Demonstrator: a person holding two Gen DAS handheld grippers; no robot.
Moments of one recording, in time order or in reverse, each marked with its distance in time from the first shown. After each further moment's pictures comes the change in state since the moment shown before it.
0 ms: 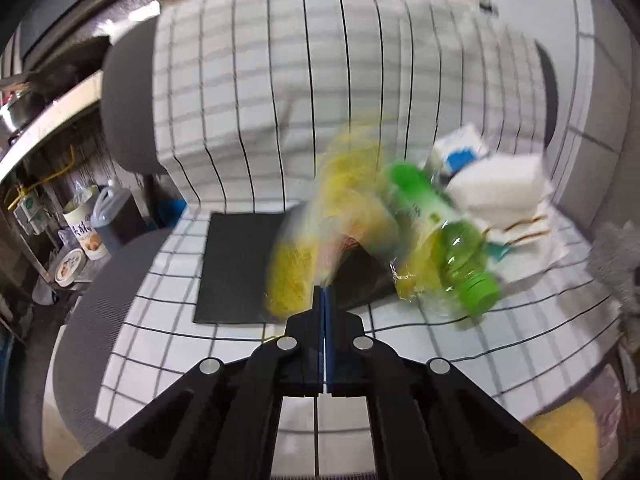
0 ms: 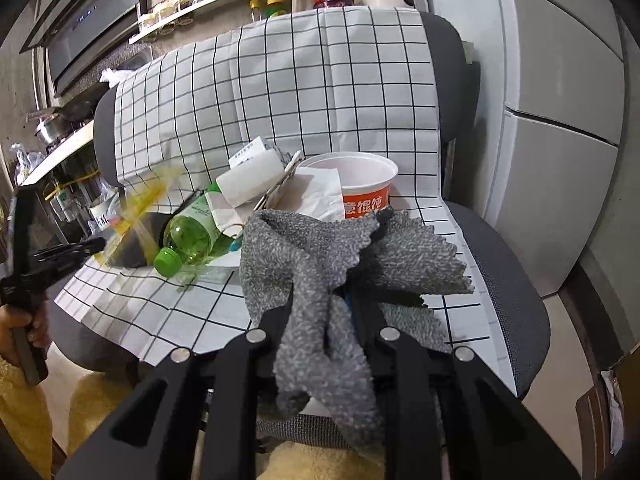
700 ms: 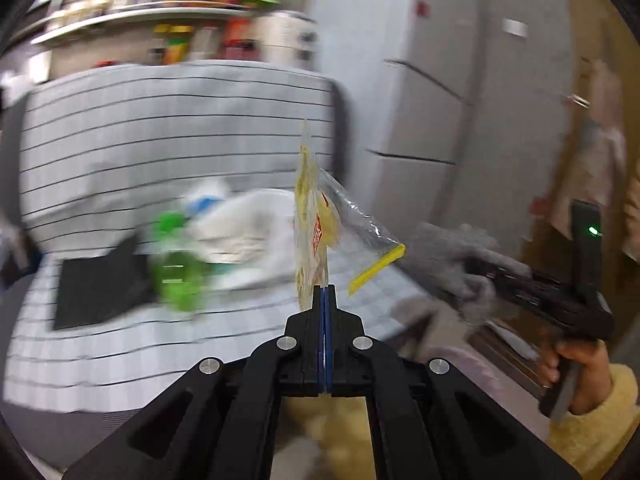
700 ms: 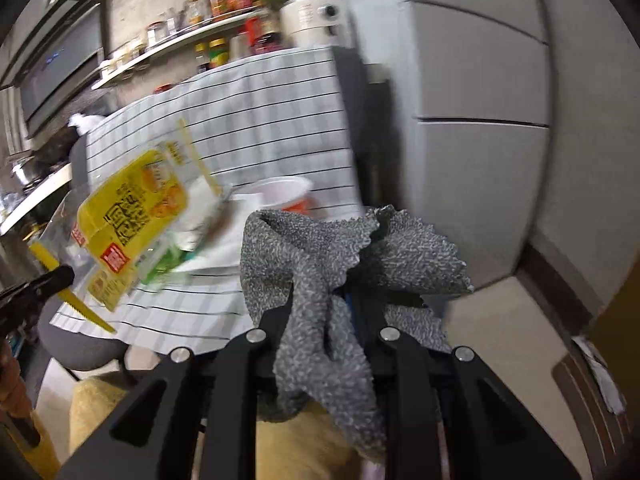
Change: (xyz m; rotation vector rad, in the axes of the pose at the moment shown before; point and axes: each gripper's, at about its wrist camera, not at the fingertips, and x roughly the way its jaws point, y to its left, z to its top) left arm -0.123 -0.149 -0.032 0.156 -0.141 -0.566; right arm -0.104 -0.062 -0.035 0.118 -0.091 -0.170
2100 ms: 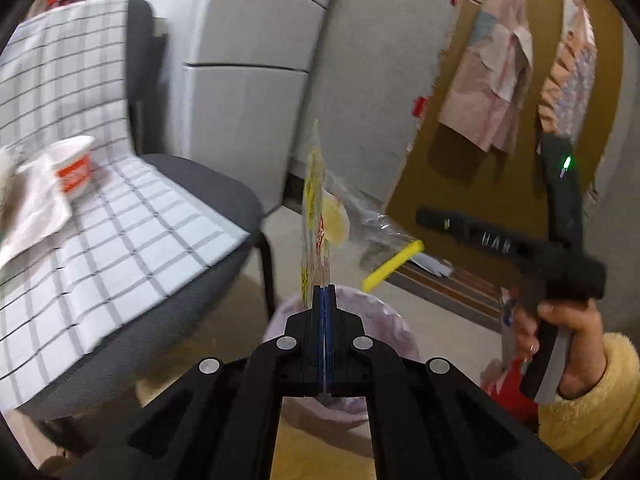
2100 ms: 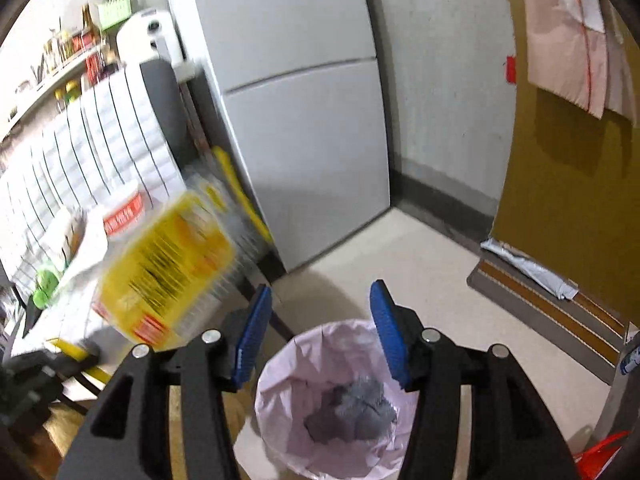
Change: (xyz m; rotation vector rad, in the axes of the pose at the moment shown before) left arm 0.114 -0.141 -0.055 0.184 0.242 -0.408; right arm -0.056 -0.143 -0.080 0.317 0.015 -0.323
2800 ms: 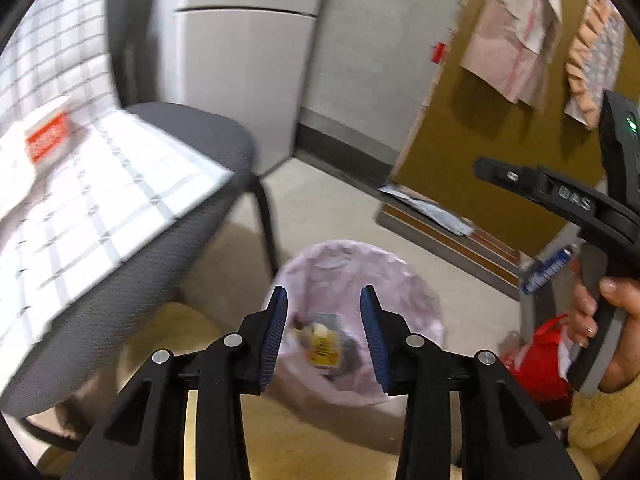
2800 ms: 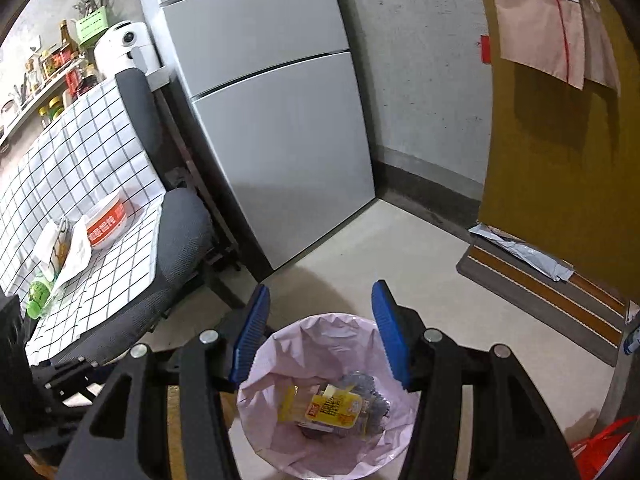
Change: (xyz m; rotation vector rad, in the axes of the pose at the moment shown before) left arm 0.052 0.002 -0.017 -0.012 0.157 0.106; right arm 0.009 -0.030 -0.008 0.056 0.032 -0.011
